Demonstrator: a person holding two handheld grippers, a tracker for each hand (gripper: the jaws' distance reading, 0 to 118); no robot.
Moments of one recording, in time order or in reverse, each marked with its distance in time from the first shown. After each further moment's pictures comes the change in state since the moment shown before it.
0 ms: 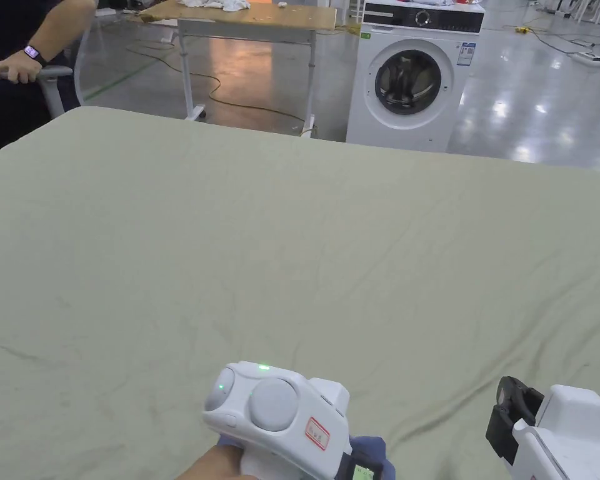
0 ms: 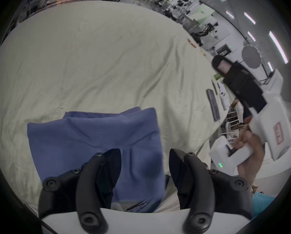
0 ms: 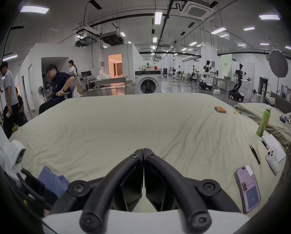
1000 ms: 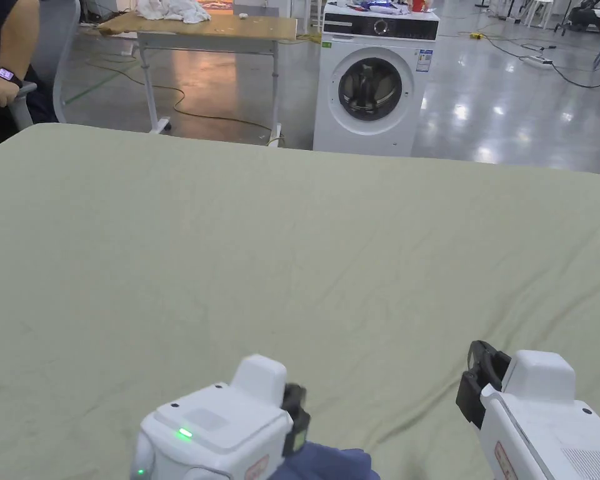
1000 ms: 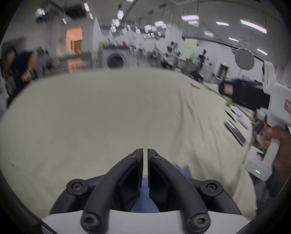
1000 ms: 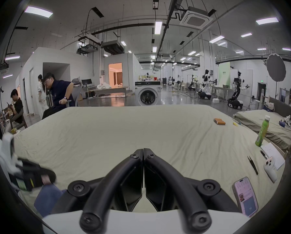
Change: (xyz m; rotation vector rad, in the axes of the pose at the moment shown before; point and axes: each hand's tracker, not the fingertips) left arm -0.019 -0.031 0.023 0.669 0.320 -0.286; right arm -0.011 0.026 0.001 0.112 -0.013 0.012
